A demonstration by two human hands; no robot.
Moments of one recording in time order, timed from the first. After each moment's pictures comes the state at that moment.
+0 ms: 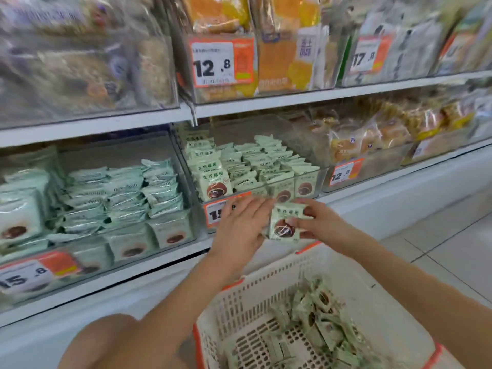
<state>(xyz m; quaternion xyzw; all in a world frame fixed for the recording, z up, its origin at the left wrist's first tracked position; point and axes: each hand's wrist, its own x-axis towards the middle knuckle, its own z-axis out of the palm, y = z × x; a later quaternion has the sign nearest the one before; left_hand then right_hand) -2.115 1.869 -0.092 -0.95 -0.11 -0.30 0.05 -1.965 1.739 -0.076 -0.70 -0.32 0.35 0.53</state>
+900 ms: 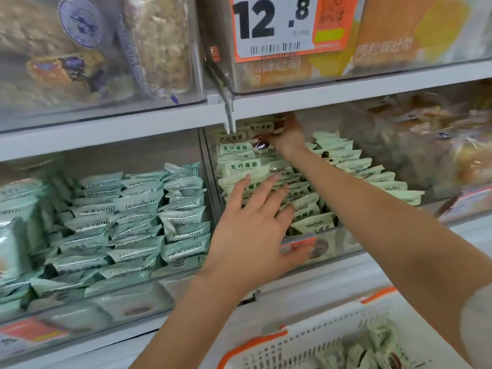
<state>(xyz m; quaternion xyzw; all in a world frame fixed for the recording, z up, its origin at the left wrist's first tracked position) -2.095 1.964 -0.067 -0.95 -0.19 -0.18 0.17 -1.886 2.056 -0.047 -0.74 -0.40 0.15 0.52</state>
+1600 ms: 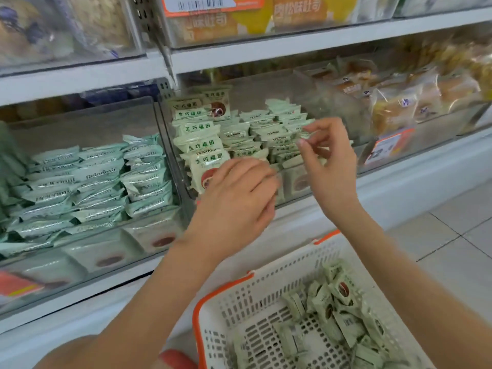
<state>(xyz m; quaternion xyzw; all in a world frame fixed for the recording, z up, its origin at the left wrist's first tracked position) -2.099 1.910 -0.070 -0.92 -0.02 -0.38 0.07 -1.946 1.826 -0.070 -0.66 -0.41 -0.09 0.62</state>
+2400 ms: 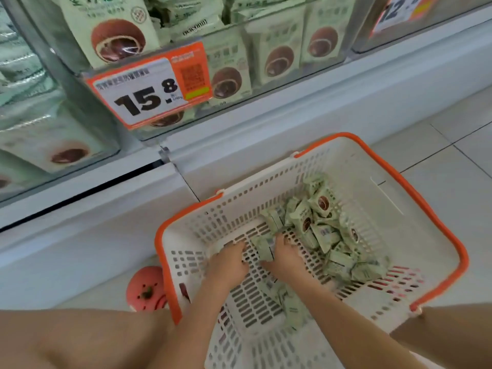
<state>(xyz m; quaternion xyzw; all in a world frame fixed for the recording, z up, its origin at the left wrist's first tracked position) -2.141 1.814 -0.384 -0.86 -0.35 0.21 -0.32 -2.027 1.708 -0.419 -0.87 -0.26 0.41 0.06</state>
